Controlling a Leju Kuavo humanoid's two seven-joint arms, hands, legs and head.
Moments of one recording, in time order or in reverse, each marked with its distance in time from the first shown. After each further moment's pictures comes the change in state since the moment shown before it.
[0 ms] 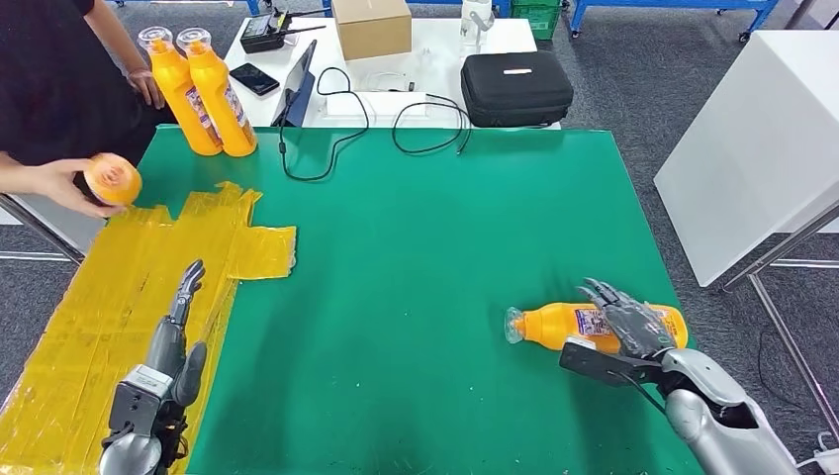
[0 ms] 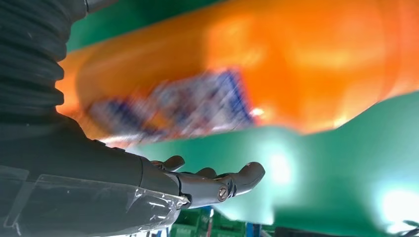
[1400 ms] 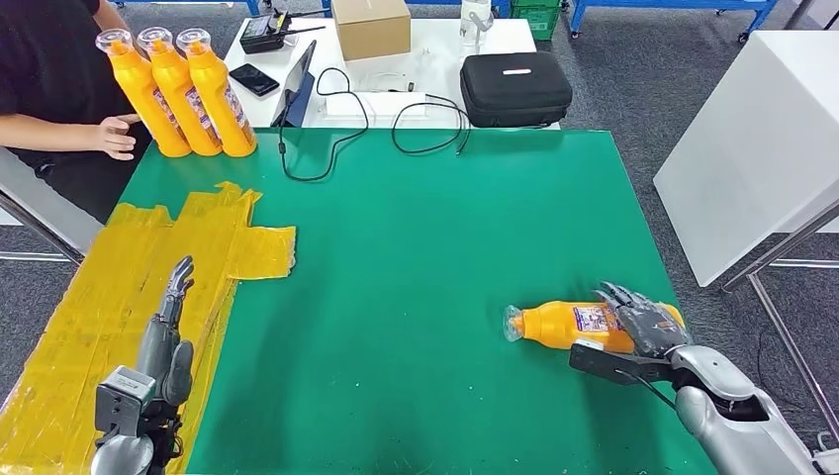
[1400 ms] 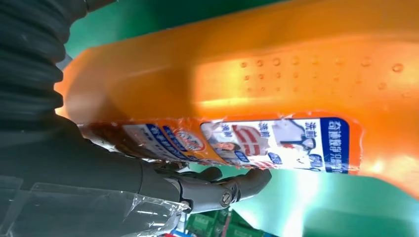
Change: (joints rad) left arm 0.000 0.000 0.013 -0.031 0.052 -0.035 0.000; right arm -0.070 -0.007 0.039 0.143 0.161 -0.007 0.053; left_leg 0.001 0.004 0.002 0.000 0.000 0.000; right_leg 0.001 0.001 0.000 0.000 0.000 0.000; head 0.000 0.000
